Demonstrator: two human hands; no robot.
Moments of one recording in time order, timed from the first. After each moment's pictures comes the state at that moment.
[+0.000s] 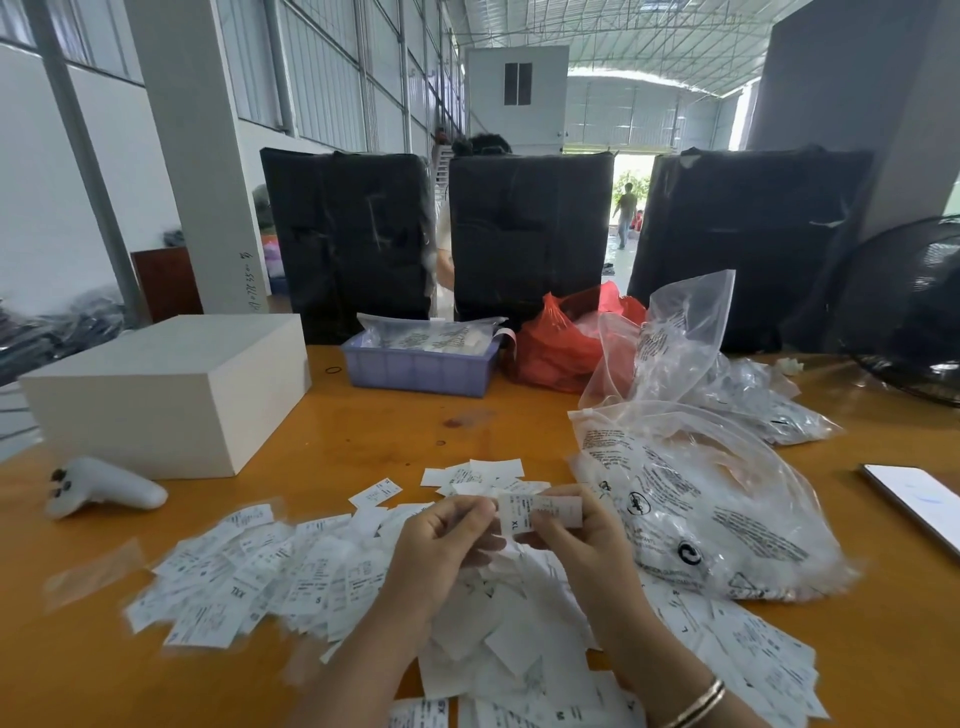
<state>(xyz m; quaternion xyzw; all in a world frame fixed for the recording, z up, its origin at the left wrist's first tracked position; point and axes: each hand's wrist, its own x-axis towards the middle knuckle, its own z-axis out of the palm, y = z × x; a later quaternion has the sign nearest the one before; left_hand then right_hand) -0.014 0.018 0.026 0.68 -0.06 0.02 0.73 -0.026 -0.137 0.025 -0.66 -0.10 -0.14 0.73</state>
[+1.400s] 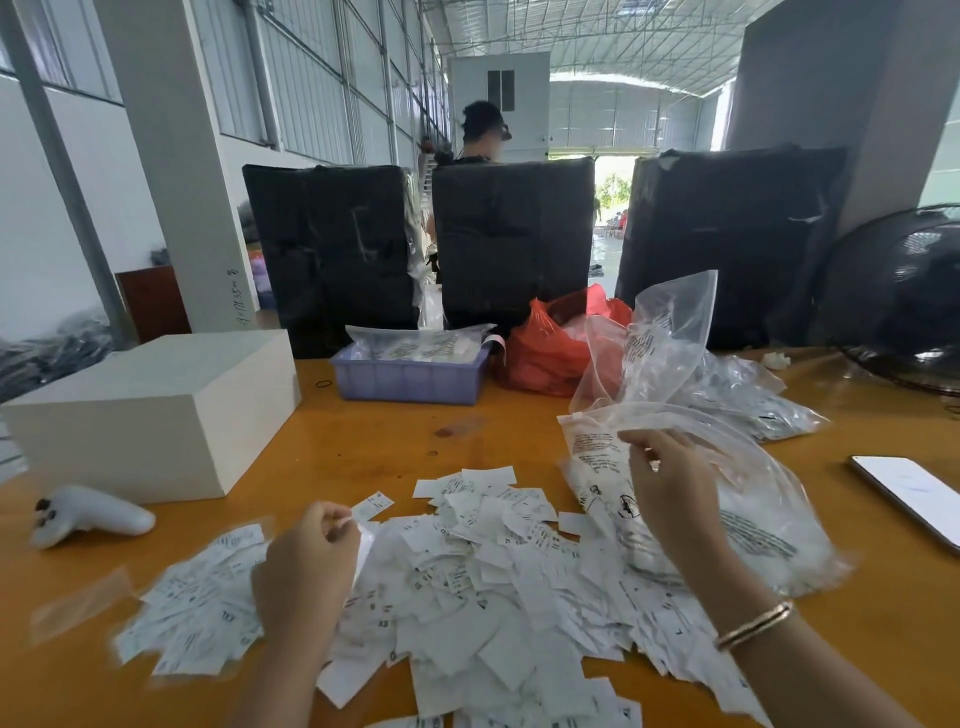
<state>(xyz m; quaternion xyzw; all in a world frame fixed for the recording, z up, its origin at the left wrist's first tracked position) 0.001 0.091 0.032 0.90 0.14 0.25 0.33 0.004 -0.211 0.063 -0.85 0.05 -0.38 0.37</state>
